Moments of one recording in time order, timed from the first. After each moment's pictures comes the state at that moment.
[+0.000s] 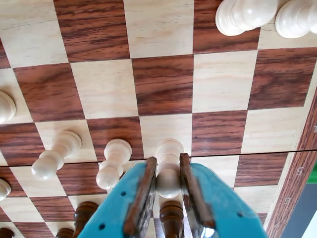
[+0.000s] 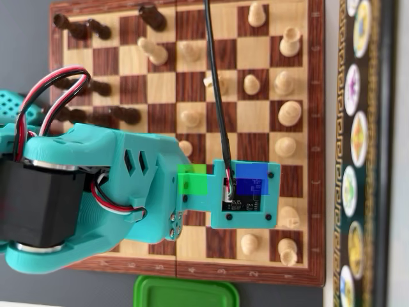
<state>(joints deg) 9.6 84.5 88.8 73.5 84.4</state>
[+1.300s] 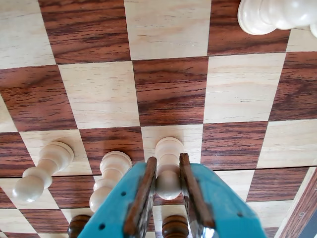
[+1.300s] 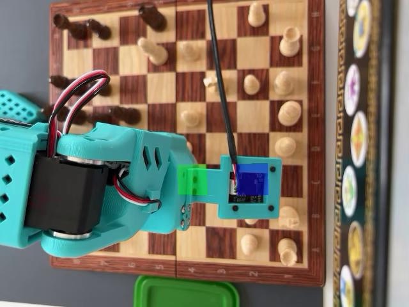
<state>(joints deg) 9.0 82.0 92.0 70.0 84.4</state>
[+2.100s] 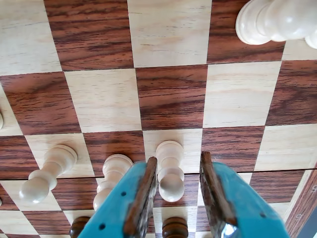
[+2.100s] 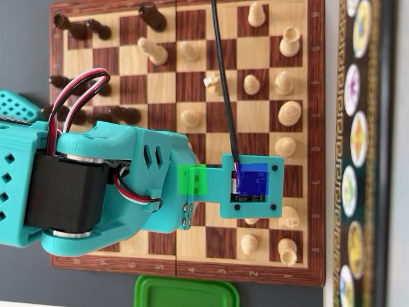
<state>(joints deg) 8.8 81.9 90.9 70.0 84.4</state>
